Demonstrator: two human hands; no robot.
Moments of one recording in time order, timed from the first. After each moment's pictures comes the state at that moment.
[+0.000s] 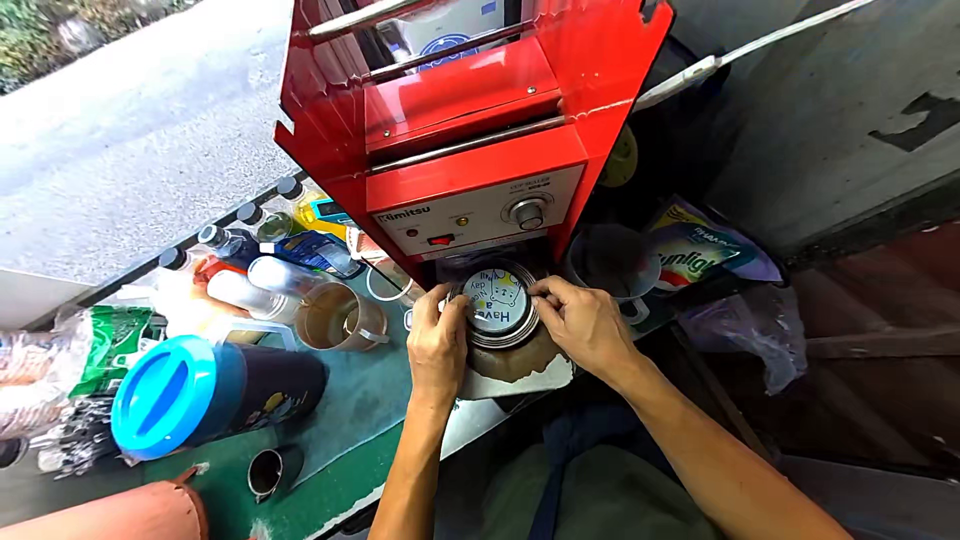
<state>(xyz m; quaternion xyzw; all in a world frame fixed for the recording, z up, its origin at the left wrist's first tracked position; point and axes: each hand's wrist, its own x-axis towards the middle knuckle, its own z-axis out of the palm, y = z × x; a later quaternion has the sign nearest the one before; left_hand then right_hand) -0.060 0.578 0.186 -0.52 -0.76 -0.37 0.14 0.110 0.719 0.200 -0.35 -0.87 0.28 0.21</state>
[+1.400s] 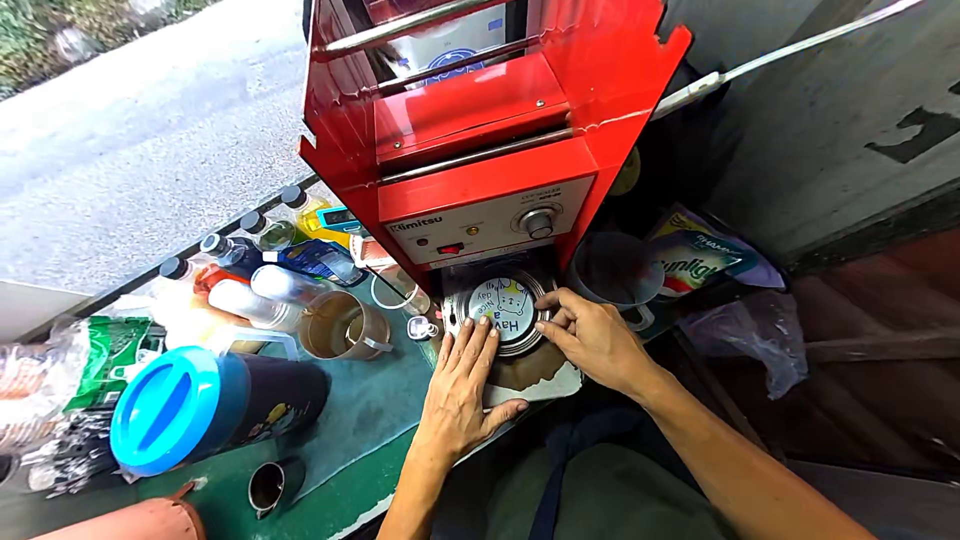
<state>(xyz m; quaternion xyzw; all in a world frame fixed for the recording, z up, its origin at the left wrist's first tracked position) -0.048 0.529 0.168 -0.66 -0.70 -0.27 -0.02 0.120 0.719 0.209 -0.34 -0.86 0.37 0.11</state>
